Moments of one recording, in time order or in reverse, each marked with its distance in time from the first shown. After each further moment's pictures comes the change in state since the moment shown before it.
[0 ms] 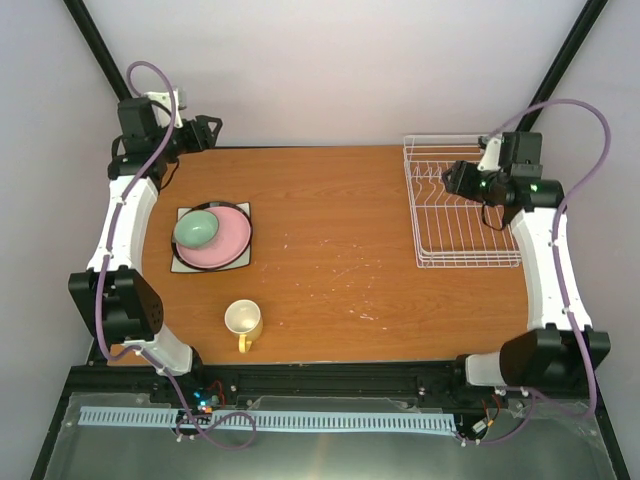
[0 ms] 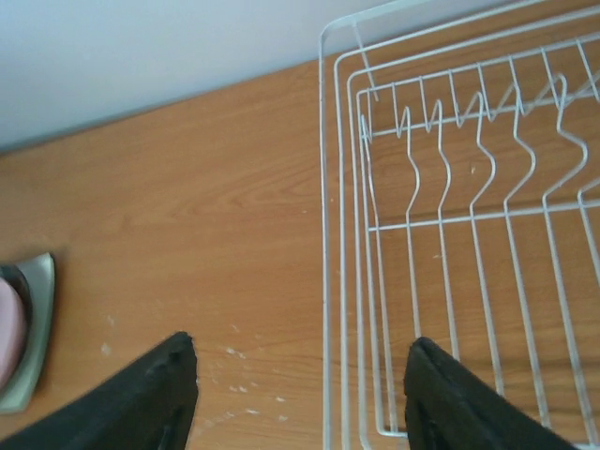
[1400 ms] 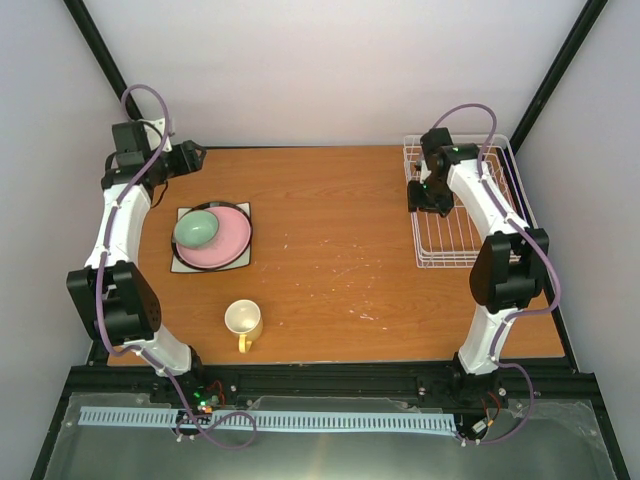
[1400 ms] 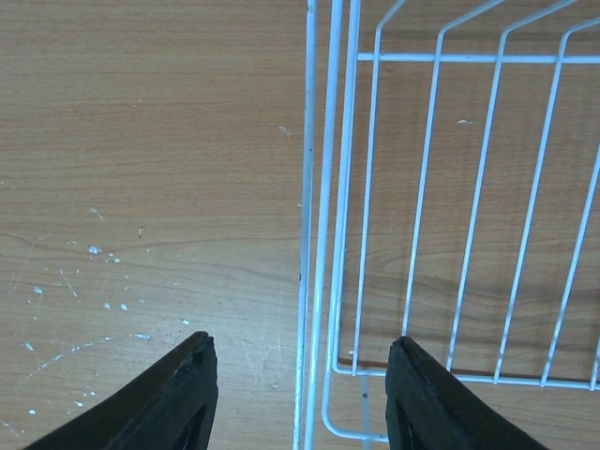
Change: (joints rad) left arm 0.094 -0.003 -0.127 -0.089 -0.075 0.055; right arm 0.225 0.561 0.316 -0.349 0.252 -0.084
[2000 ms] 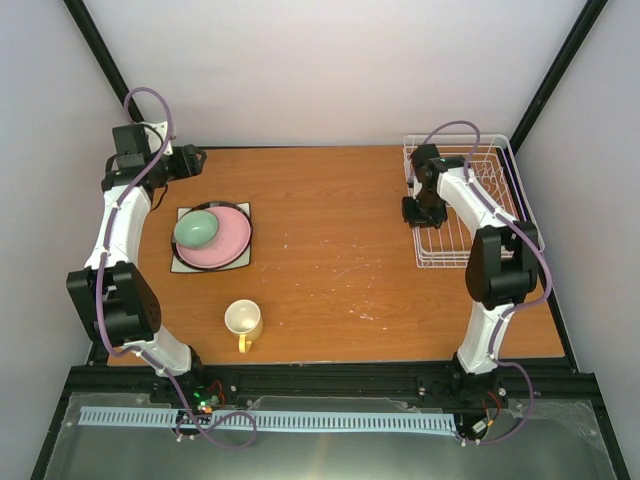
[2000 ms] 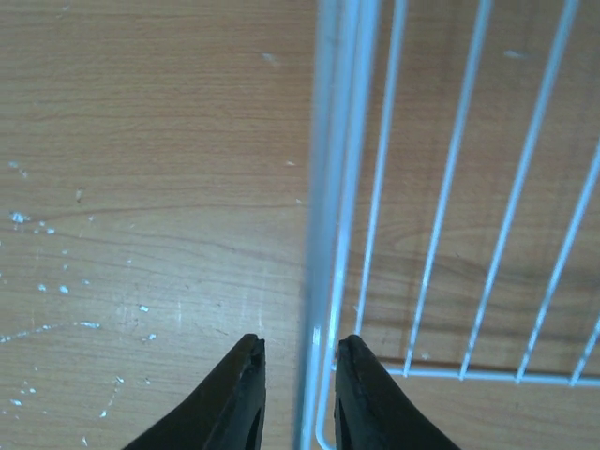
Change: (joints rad) left arm 0.006 -0.007 -0.023 -0.010 0.000 0.047; right arm 0.022 0.024 -0.124 0.039 0.031 -0.014
